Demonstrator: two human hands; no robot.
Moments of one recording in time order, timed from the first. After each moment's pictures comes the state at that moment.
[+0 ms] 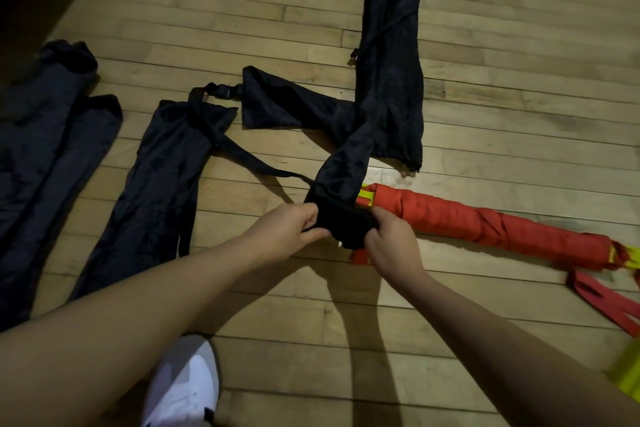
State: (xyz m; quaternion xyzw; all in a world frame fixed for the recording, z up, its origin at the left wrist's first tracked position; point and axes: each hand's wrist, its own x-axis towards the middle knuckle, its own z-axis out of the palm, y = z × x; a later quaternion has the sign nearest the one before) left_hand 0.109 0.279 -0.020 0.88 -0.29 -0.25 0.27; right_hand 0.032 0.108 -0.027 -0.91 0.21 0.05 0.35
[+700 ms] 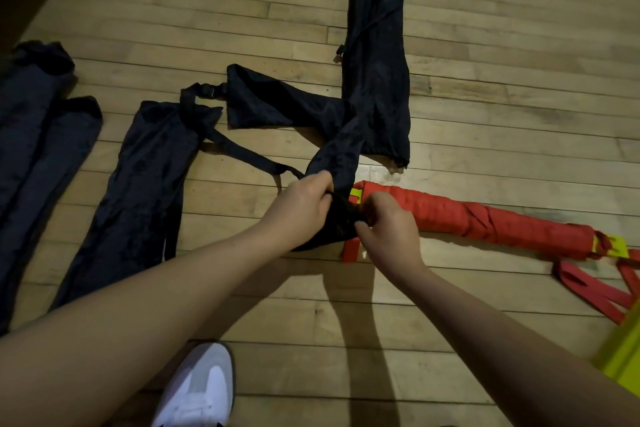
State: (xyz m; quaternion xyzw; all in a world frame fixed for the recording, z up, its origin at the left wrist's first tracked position) left_hand 0.112 0.238 -0.003 0.90 -0.28 -0.13 0.31; right_hand 0.032 0.099 -0.017 -0.94 0.16 -0.03 0.30
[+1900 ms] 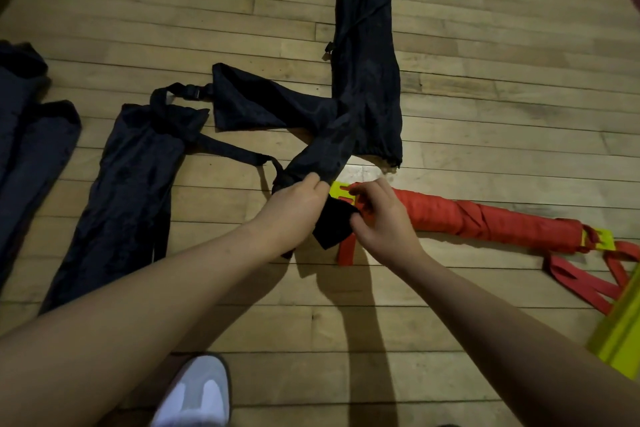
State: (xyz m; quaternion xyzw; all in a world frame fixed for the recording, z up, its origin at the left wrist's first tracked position) left_hand 0.124 0.234 0.000 0.91 -0.39 -0.13 0.11; right_hand 0.047 0.086 -0.014 -0.93 0.08 -0.03 0.37
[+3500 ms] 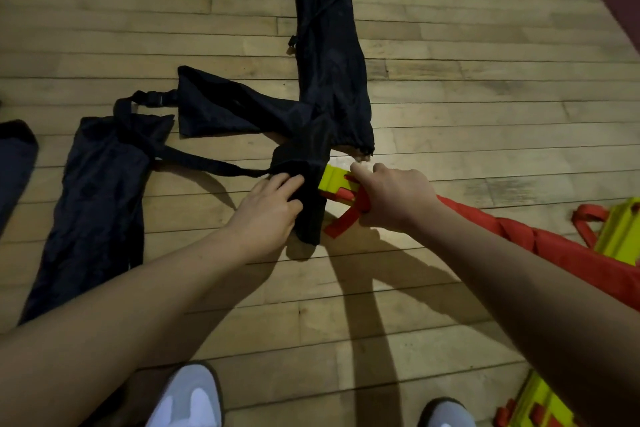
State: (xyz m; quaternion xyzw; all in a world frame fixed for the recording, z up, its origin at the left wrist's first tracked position) left_hand 0.127 0.243 -0.029 0.87 -0.49 -0.08 0.04; right_hand 0.055 0.043 0.029 -0.98 0.05 0.18 -0.05
